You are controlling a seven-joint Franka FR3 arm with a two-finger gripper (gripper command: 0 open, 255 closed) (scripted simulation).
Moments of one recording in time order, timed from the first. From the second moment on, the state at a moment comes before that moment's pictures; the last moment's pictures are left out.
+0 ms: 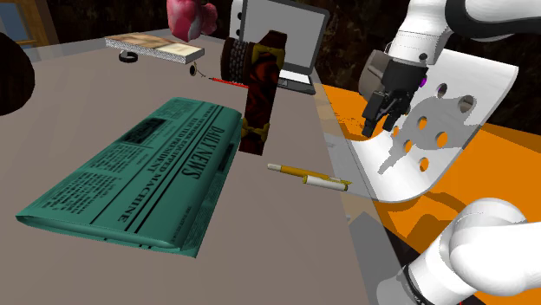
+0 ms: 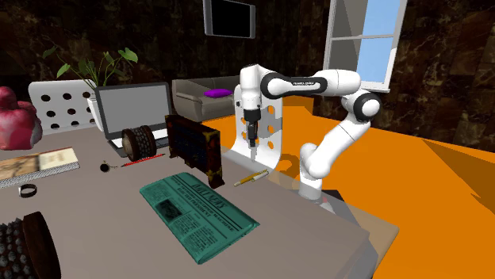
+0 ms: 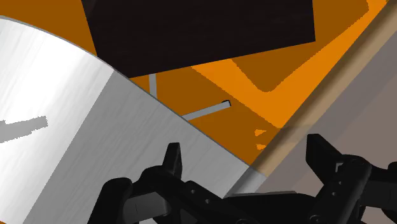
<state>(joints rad) -0.01 -0.78 0.06 -2.35 0.03 1.50 0.15</state>
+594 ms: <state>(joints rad) 0.08 -0.72 0.19 -2.31 0.12 1.57 0.19</state>
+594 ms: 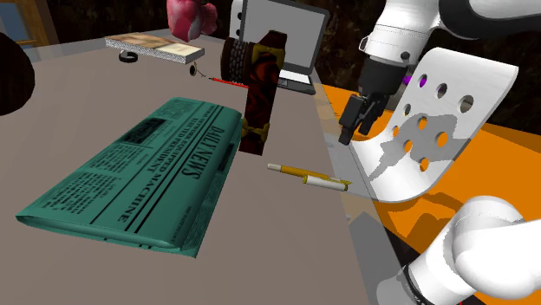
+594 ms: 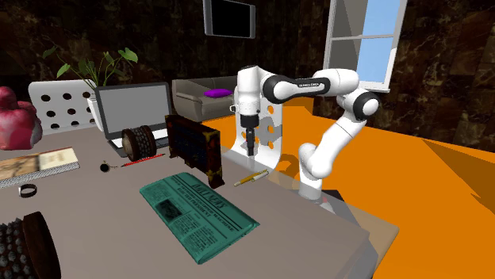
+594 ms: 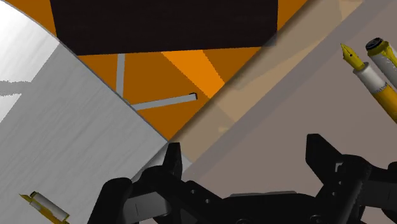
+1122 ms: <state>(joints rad) 0.16 -0.61 0.33 -2.23 0.19 1.65 0.22</state>
